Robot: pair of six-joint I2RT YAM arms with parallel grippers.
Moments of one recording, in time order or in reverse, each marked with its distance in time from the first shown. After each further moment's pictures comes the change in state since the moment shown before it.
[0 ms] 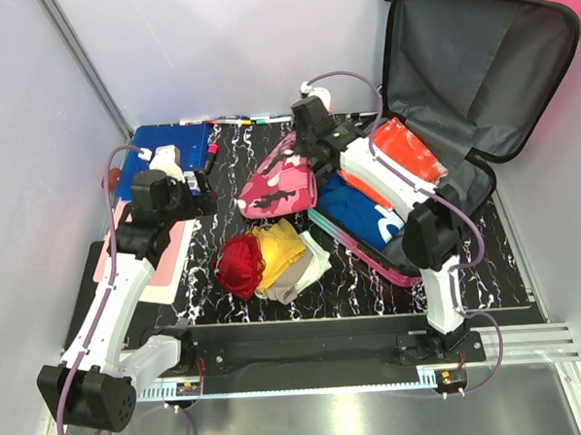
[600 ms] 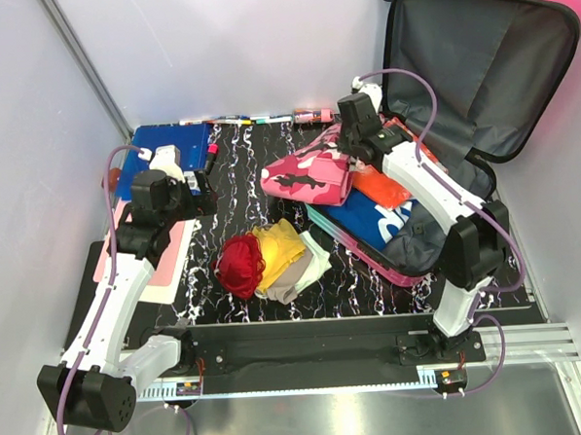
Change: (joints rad) left arm 0.000 0.000 0.000 0.000 0.000 0.000; right arm -0.154 -0.285 -0.306 0.023 0.070 0.003
